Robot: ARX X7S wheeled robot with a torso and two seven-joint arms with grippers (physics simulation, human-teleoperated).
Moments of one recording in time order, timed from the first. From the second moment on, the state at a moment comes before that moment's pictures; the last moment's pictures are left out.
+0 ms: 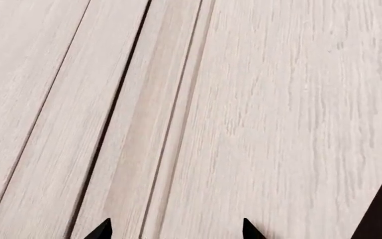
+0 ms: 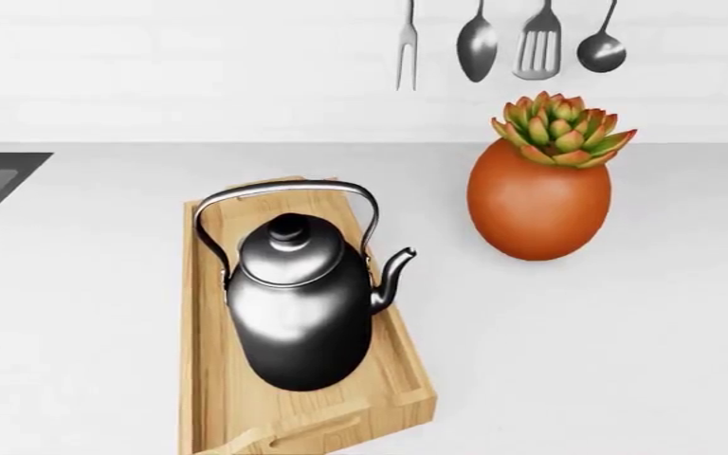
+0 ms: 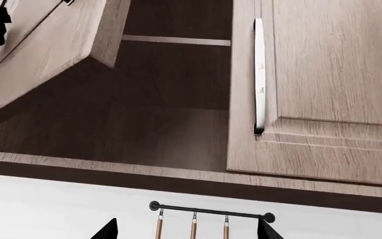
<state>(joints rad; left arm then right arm) -2.36 -0.12 0.09 -0.38 -0.65 -1.25 -0.69 1.74 1.10 -0.02 -1.04 2.45 0.73 1.56</state>
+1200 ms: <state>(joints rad) -2.11 -0.09 0.34 -0.24 -1.04 -1.12 -0.75 1.64 1.04 0.07 -1.05 2.48 0.79 1.57</state>
